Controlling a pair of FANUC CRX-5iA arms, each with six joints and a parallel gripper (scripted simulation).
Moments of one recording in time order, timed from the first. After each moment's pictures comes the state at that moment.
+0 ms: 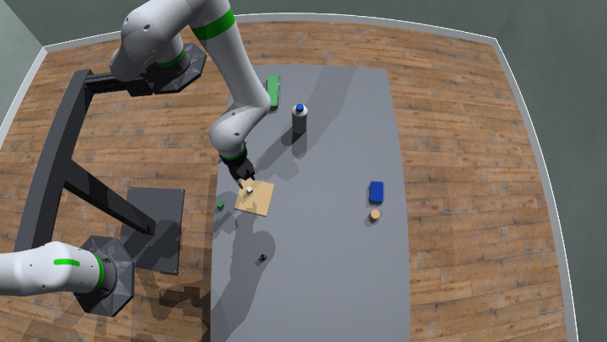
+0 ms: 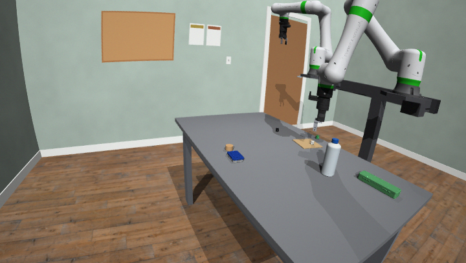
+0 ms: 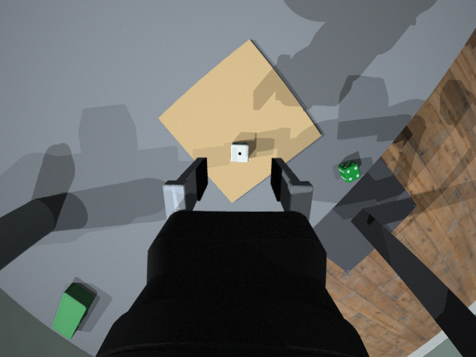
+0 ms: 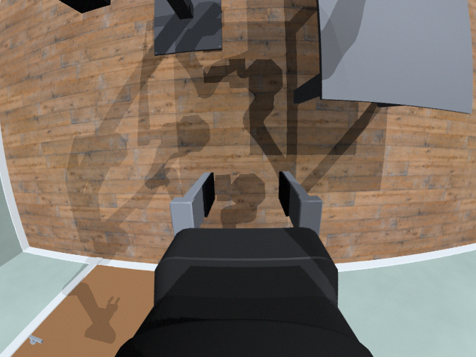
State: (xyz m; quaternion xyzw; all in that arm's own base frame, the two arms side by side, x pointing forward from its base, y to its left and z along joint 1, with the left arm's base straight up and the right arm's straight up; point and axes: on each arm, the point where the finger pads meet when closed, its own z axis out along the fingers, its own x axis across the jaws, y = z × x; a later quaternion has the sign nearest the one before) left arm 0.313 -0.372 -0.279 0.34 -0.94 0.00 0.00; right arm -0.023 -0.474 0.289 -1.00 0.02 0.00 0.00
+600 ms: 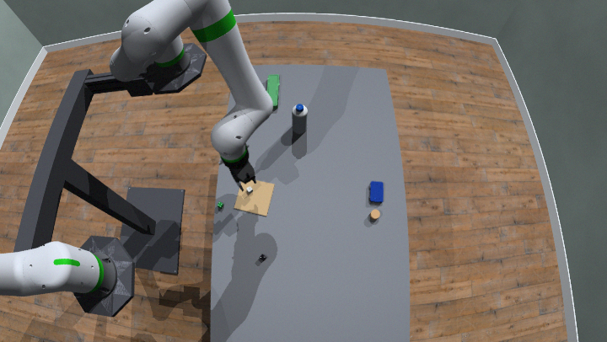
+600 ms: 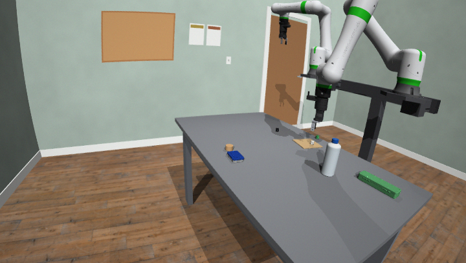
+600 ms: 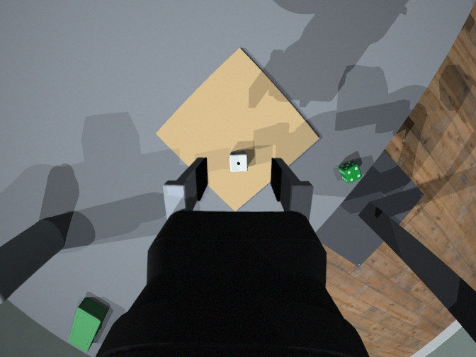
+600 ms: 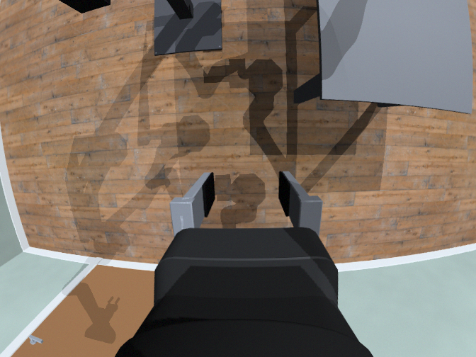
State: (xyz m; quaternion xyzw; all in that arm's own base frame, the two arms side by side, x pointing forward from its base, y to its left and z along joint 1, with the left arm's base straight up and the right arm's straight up) left arm 0.318 -0.381 -0.281 0.31 -0.95 0.00 0.00; right arm -0.023 -0.474 0.289 -1.00 0.02 0.00 0.00
